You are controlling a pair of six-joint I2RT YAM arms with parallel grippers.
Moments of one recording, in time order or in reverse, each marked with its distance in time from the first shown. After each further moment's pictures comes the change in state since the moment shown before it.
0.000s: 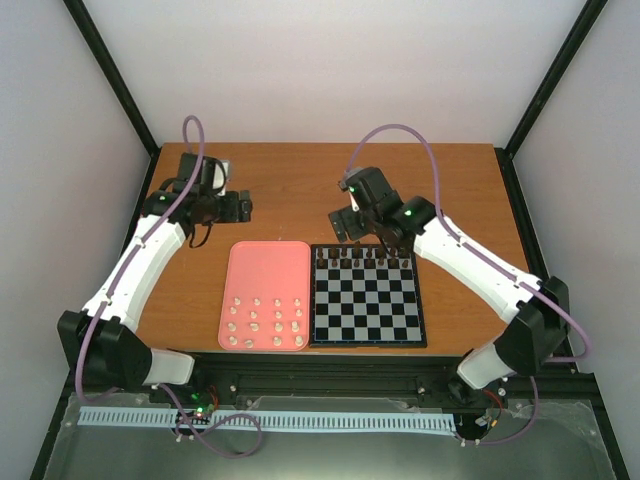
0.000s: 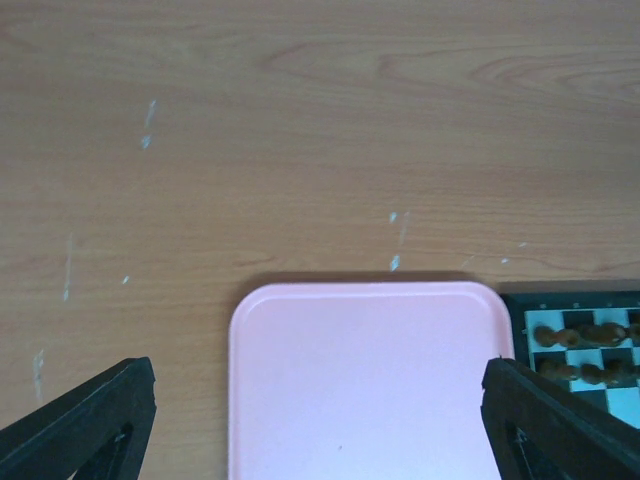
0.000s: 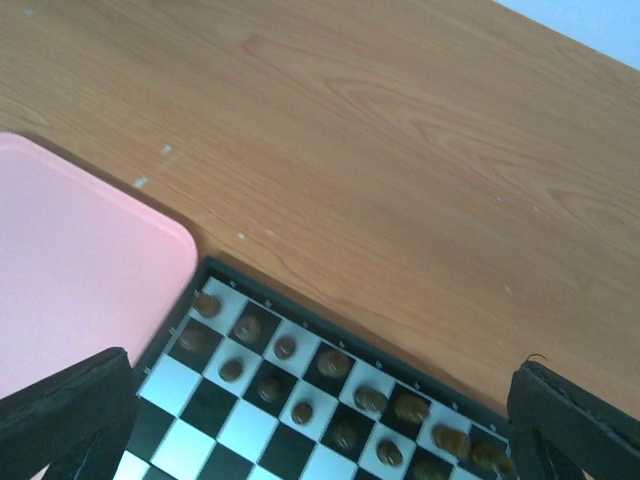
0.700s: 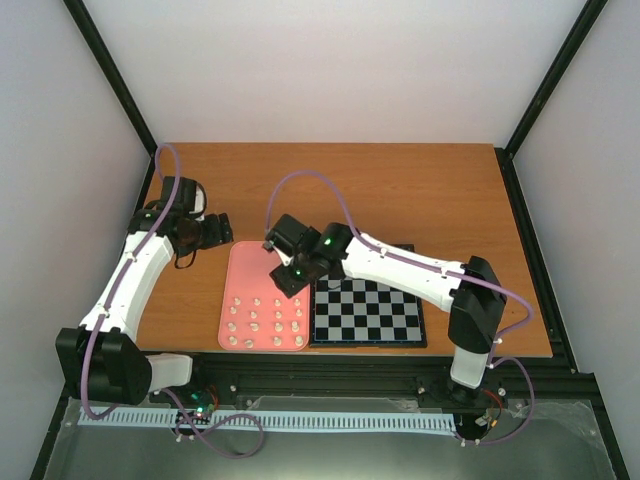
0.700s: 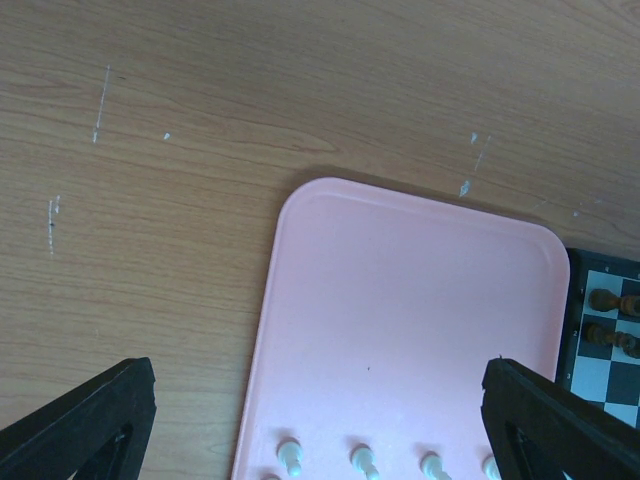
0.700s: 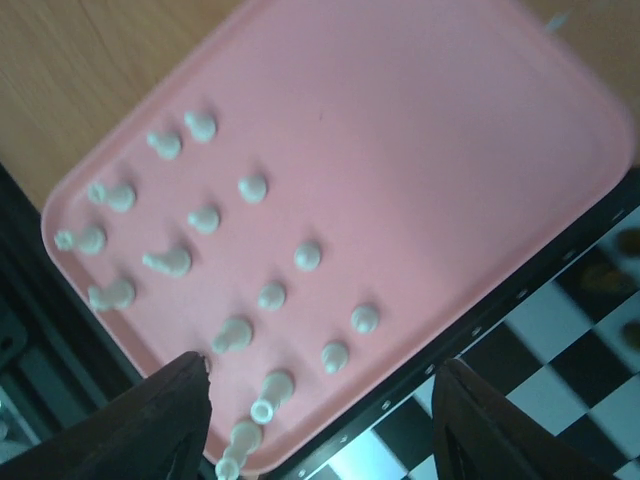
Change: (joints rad) left arm 0.122 -0.077 -0.161 -0.092 0.032 -0.125; right arm 0.344 0.267 0.157 -0.152 -0.227 0.145
